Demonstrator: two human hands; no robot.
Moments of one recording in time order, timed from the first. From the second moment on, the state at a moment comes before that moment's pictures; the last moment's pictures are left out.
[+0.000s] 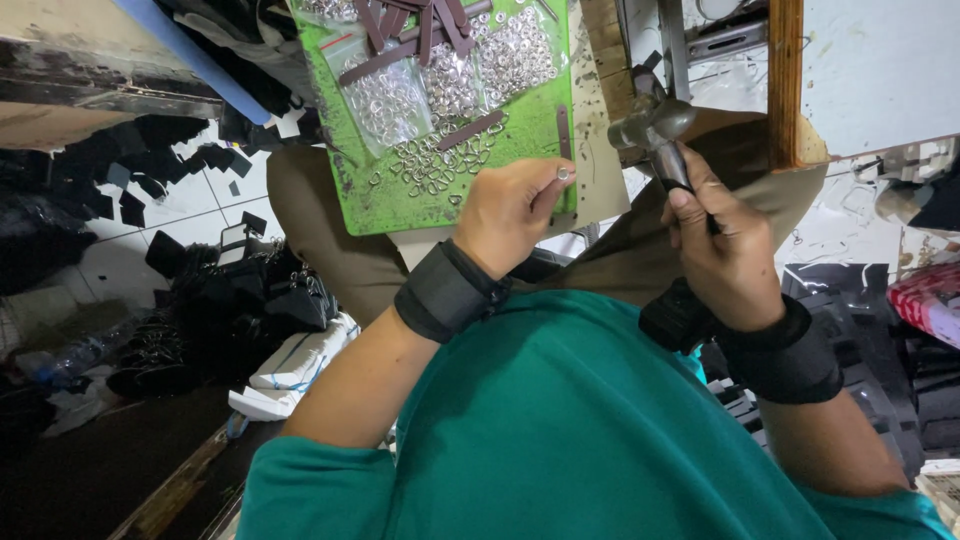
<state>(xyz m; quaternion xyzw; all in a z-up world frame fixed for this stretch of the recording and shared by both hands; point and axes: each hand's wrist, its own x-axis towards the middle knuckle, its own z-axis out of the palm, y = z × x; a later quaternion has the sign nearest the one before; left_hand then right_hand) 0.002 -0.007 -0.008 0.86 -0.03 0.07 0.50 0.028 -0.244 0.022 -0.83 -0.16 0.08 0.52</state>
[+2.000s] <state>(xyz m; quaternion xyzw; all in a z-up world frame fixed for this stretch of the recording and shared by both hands) 0.008 -0.015 -0.013 0.89 -0.11 0.06 0.43 -0.002 -0.268 0.053 -0.80 -0.34 0.01 0.50</state>
